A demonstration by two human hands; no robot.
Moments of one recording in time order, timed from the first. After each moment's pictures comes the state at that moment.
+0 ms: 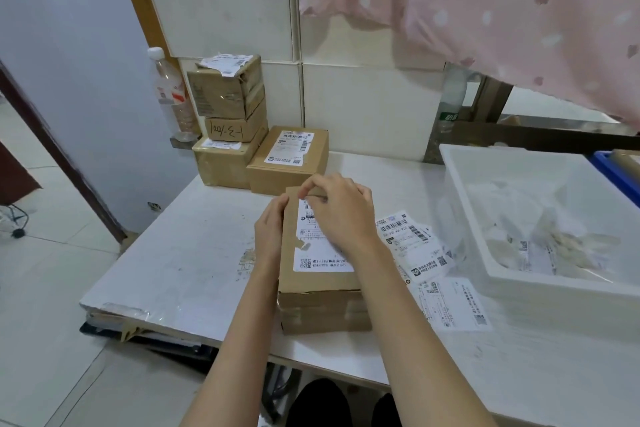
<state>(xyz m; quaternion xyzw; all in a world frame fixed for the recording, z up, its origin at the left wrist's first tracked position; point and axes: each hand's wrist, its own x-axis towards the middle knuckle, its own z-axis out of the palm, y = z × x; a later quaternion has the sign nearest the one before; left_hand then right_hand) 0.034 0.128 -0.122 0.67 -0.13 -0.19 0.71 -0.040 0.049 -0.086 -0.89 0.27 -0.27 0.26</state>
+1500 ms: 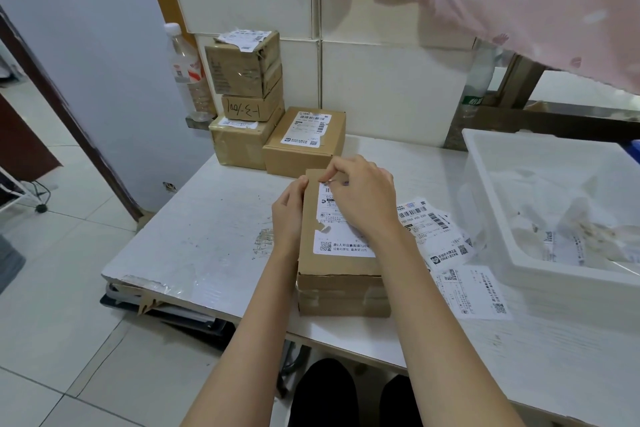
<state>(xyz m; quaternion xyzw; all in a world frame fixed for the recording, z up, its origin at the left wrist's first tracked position) 0.025 0.129 -0.119 0.66 -0.13 -0.19 0.72 -0.038 0.047 -0.088 -0.89 0.27 -0.27 0.24</state>
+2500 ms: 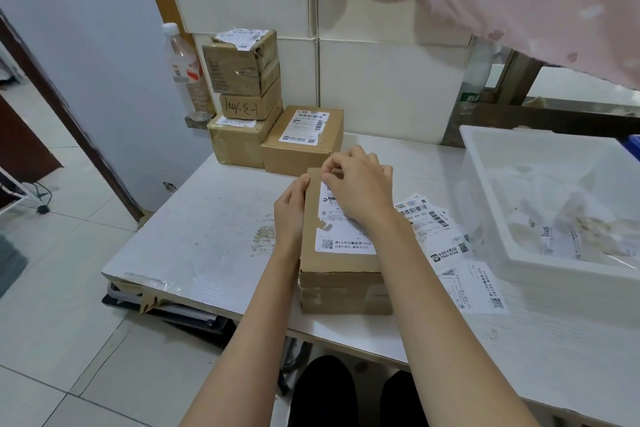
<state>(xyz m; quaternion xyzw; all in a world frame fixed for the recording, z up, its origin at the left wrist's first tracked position) 0.022 0.126 -0.123 0.66 -0.14 -0.18 0.72 -0.035 0.041 -0.084 -0.91 0.29 -0.22 0.21</state>
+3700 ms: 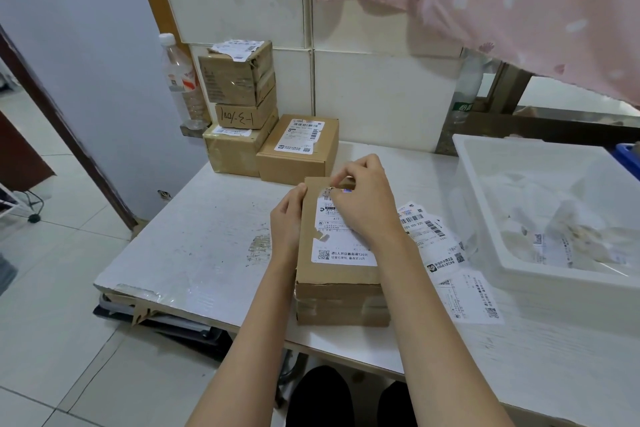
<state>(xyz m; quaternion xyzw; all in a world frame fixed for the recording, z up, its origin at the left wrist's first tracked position) 0.022 0.124 -0.126 0.66 -0.15 -0.17 0.72 -0.052 0.043 -0.082 -0.82 0.29 -0.30 0.39</state>
